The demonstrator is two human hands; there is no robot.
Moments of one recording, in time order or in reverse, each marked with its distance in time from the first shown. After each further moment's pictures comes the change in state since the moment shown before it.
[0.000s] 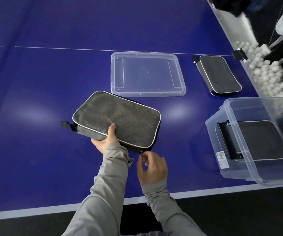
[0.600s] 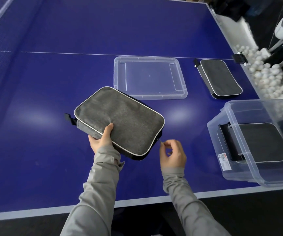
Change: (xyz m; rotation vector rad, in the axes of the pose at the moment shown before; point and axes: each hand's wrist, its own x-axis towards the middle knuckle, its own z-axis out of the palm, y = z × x) left_hand 0.019 0.023 -0.020 0.096 -0.160 0.003; right_hand 0.043 0.026 -0.022 0.149 0.099 0.187
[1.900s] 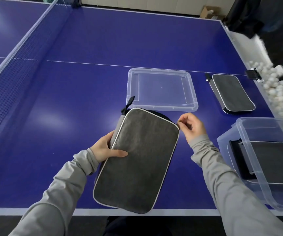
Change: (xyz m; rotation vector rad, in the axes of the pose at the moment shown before) left_hand 0.029 0.055 -0.046 0.677 -1.010 0.200; right_hand 0.128 -0.026 -0.015 0.309 -0.462 0.020
